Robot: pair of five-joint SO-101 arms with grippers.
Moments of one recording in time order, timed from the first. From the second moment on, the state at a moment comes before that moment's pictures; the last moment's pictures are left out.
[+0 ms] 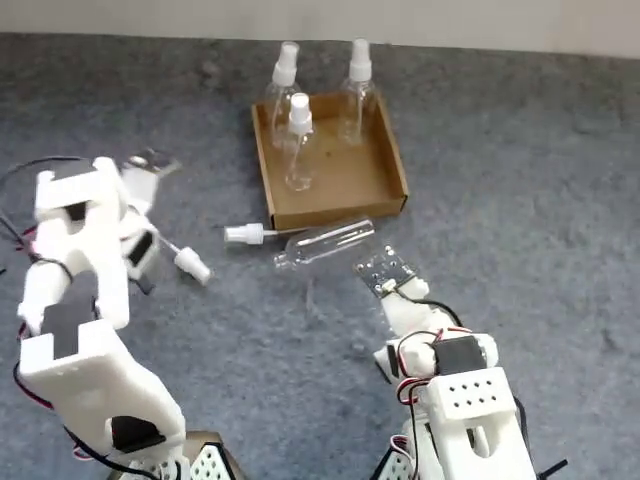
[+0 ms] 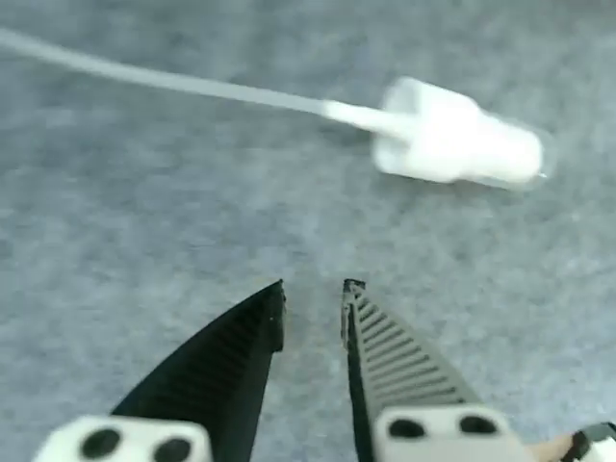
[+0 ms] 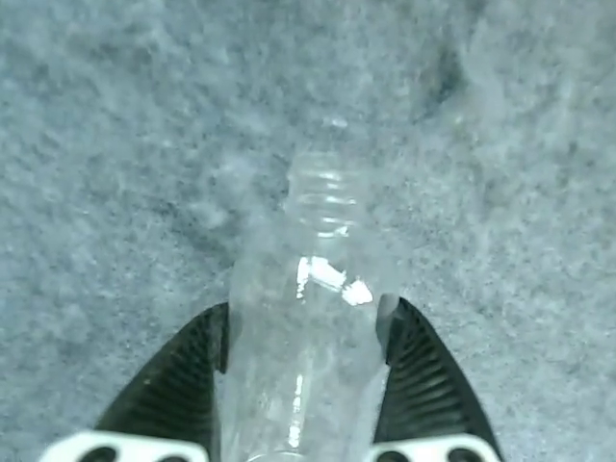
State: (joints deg) left arm -23.3 15.3 8.6 82.3 -35.1; right arm -13.7 -62.8 75.4 66.0 25.6
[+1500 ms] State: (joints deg) left arm -7.3 14.2 15.7 66.4 -72.8; right arm -13.7 -62.8 75.4 66.0 25.6
